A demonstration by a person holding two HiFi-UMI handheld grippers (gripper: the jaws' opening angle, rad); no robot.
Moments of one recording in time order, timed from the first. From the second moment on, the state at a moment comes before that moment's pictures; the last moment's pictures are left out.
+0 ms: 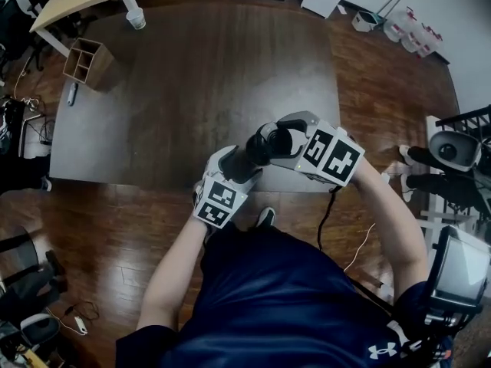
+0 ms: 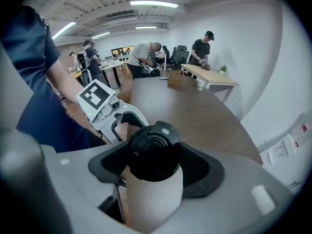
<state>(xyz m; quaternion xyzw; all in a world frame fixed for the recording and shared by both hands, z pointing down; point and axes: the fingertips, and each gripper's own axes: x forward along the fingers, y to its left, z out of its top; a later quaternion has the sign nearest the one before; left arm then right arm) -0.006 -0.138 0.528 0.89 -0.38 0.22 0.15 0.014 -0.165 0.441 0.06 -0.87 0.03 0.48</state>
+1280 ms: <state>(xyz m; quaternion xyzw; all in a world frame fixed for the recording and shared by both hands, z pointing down) 0.008 -0.152 0.546 0.92 -0.27 0.28 0.05 -0.012 -0.149 0.488 -0.02 -0.83 0.00 0.56</state>
